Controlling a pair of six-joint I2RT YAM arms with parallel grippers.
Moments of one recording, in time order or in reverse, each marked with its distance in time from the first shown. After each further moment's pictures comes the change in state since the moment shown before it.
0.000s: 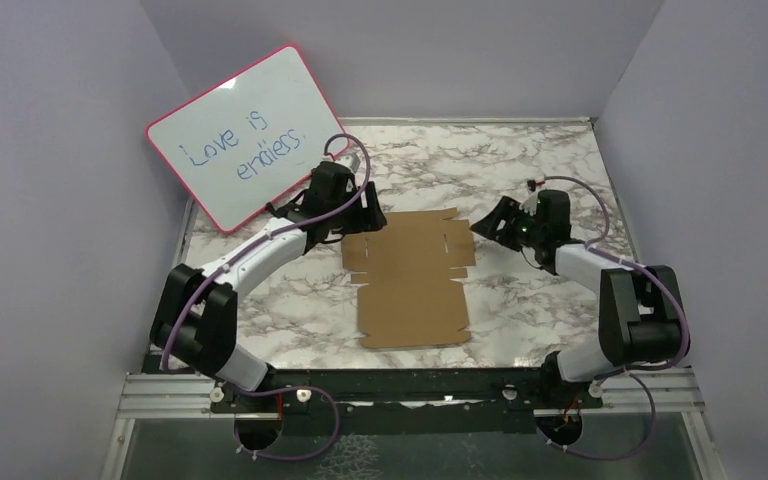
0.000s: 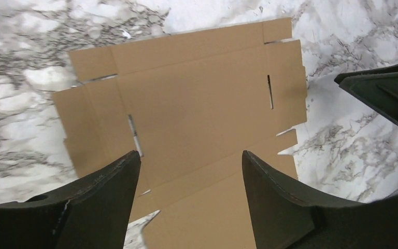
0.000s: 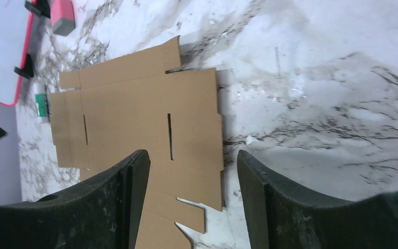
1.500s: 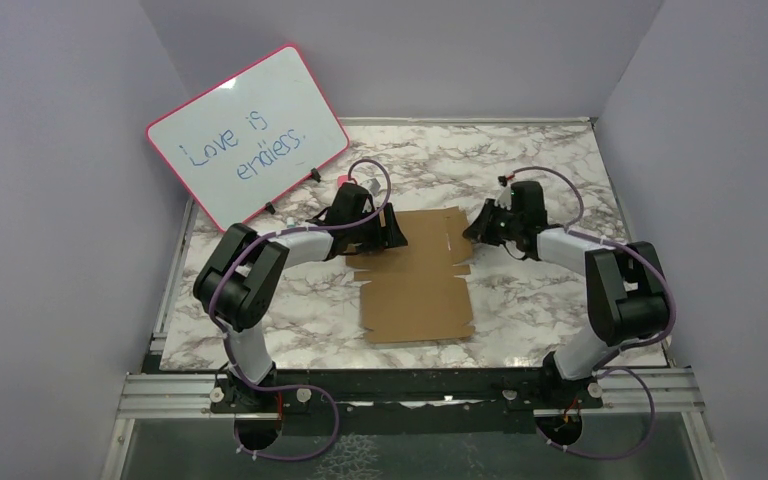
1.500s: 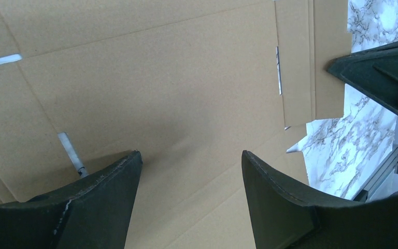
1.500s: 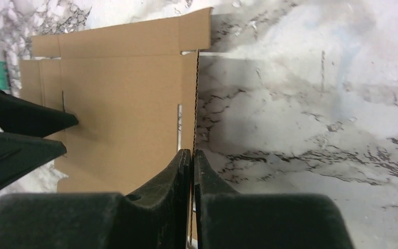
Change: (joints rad) left arm -0.033 0.325 -0.103 0.392 0.211 -0.120; right arm 0.035 0.140 0.083 -0.045 -0.030 -0.072
